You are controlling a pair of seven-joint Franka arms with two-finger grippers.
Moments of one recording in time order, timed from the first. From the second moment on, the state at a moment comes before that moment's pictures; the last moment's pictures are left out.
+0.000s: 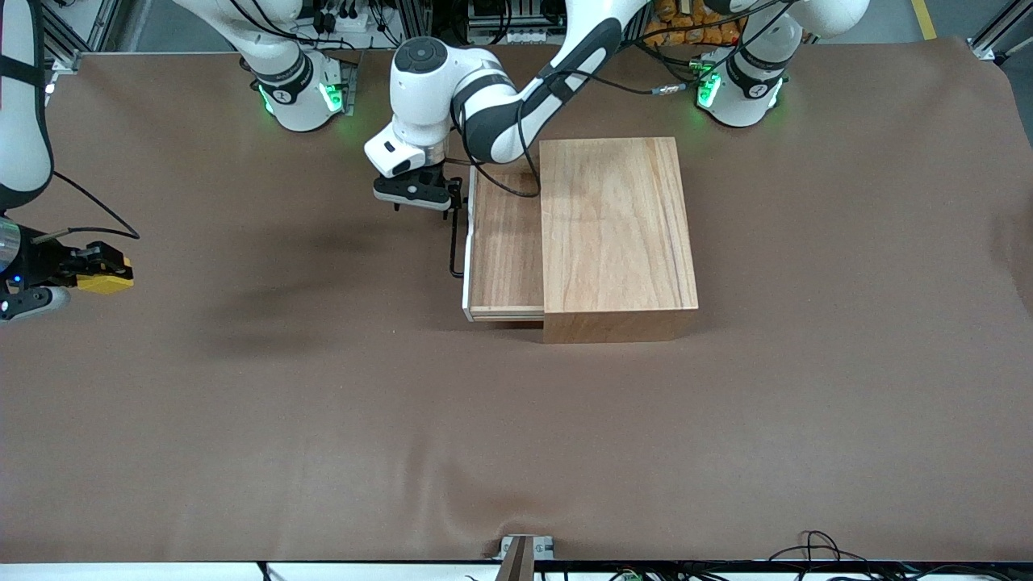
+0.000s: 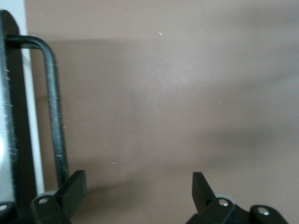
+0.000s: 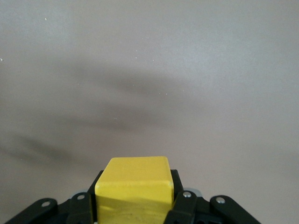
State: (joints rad) left arm -1.04 0.76 -0.11 -1.29 0.15 2.30 -1.08; right arm -0.22 0.18 -0.01 -1.76 0.03 1.79 -0.52
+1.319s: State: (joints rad) left arm -0.88 0.49 -0.12 -1.25 0.06 1.93 -0.99; right arm 0.04 0.23 0.02 -1.47 0.16 1.57 0.13
